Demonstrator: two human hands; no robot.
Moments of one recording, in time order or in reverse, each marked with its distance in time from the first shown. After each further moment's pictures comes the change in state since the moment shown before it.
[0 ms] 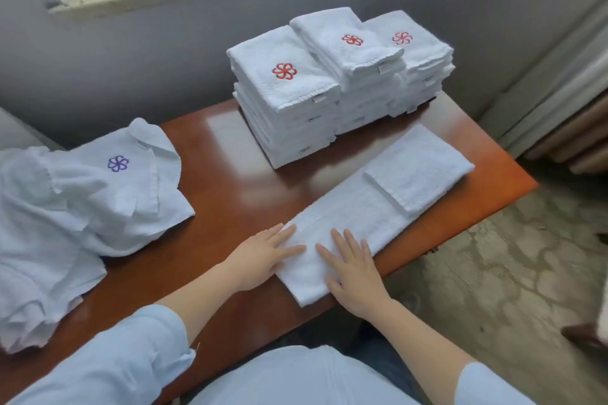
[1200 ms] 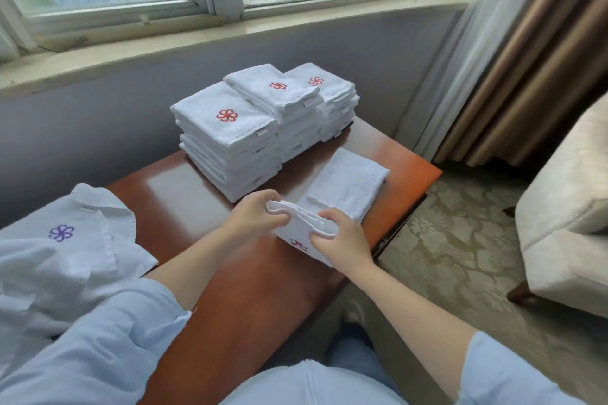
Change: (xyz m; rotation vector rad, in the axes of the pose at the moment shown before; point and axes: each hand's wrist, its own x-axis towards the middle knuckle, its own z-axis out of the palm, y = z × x) left_hand 0.038 0.027 -0.116 -0.780 0.413 -0.109; right_hand -0.029 -0.035 -0.094 0.755 0.606 0.422
